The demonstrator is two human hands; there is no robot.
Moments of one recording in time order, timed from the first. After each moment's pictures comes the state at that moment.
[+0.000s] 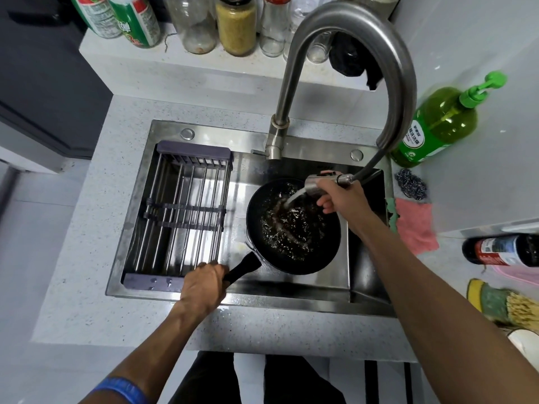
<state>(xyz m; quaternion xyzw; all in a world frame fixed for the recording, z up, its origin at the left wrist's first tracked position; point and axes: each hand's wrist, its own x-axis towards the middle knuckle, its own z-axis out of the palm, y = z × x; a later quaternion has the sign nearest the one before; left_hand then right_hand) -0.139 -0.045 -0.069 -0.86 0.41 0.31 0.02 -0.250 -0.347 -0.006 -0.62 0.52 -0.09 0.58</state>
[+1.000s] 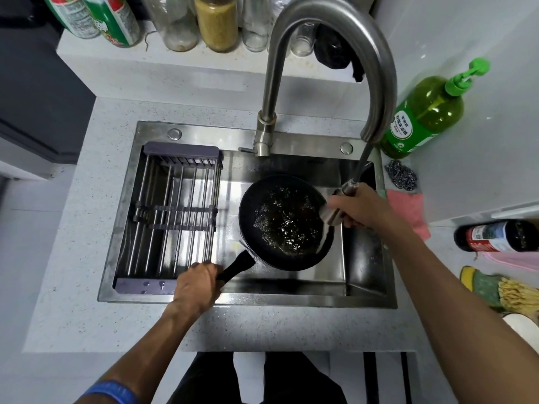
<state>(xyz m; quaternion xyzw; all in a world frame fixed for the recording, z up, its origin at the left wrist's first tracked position) -0.136 -0.046 -0.076 -0.86 0.39 0.32 0.03 -0.295 -0.364 0.022 -0.73 0.50 0.10 0.45</state>
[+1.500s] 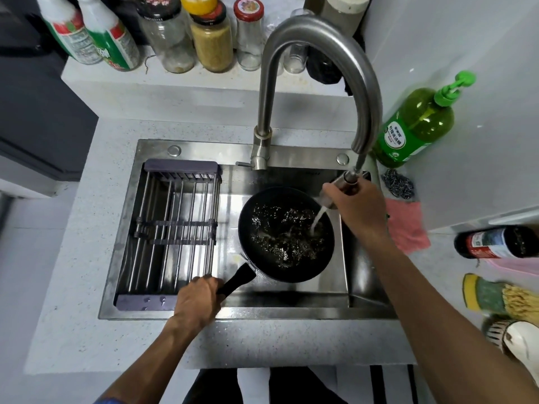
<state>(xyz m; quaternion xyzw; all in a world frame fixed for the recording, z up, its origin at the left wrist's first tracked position) -0.139 -0.050 -0.068 -0.86 0.41 0.31 0.03 -0.279 -0.345 0.034 -0.74 0.57 -0.14 0.32</state>
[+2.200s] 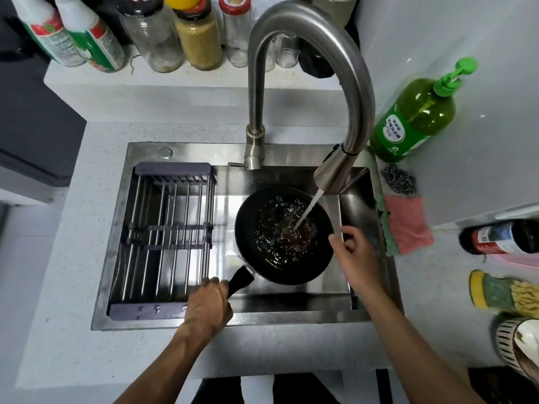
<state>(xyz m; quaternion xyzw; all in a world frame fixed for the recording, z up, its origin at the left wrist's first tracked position) -0.159 -0.069 -0.072 -0.85 0.43 0.31 0.07 -0.348 -0.295 -0.044 -0.63 0.59 -0.12 0.48</state>
